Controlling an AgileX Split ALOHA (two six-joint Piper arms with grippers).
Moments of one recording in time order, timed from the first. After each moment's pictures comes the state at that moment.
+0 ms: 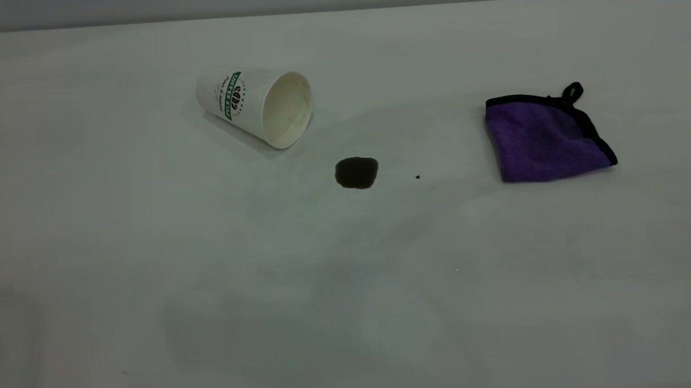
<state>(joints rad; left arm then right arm) -0.03 1.07 -0.92 0.31 0.91 -0.05 -0.01 -0.02 -0.47 0.08 1.15 -0.14</state>
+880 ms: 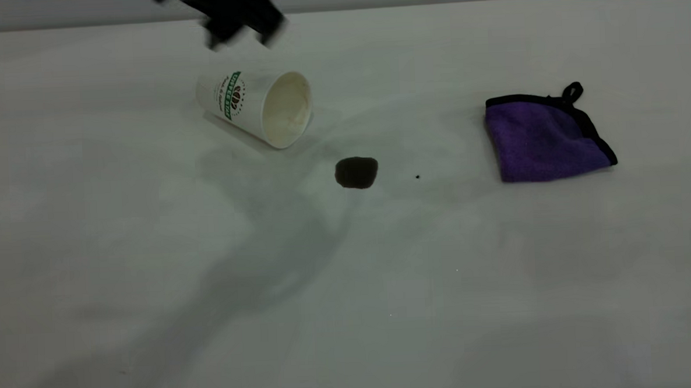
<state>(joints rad) -0.70 2.18 -1.48 0.83 0.82 -0.58 -0.01 -0.02 -0.47 0.08 1.15 -0.14</state>
